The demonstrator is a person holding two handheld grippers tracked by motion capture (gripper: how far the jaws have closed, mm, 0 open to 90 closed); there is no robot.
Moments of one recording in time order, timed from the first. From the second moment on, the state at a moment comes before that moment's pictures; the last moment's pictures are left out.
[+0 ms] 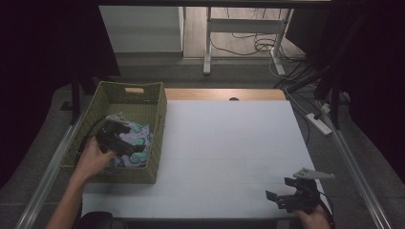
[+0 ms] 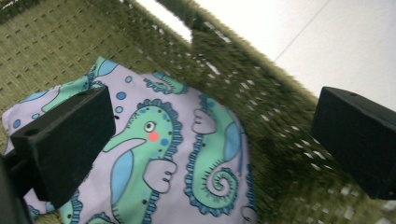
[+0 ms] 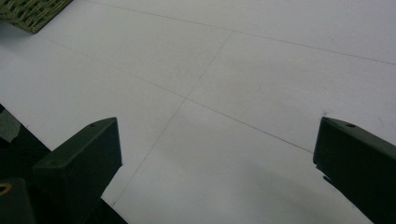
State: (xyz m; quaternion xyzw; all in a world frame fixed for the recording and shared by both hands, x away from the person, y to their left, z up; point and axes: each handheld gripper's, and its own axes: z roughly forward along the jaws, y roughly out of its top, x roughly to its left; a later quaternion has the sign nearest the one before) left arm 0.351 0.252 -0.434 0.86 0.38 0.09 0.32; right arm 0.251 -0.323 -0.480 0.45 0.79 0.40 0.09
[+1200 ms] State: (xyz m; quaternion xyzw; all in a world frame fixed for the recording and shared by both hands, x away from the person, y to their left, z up) left arm 0.406 0.252 -0.511 0.91 0.39 0.03 0.10; right arm 0.250 -0.322 -0.480 0.45 0.80 0.40 0.09
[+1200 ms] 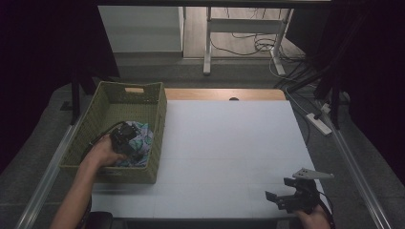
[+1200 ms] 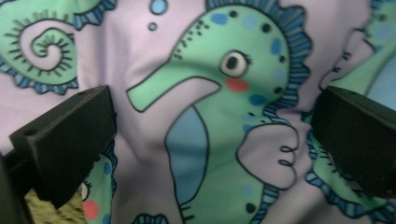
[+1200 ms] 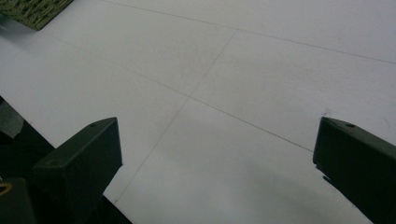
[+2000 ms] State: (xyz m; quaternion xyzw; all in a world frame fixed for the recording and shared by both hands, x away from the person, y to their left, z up) left arm 0.406 0.264 -0.489 0.87 0.48 -0.02 0.12; right arm 0.251 -0.322 -0.480 0.45 0.80 0.40 0.09
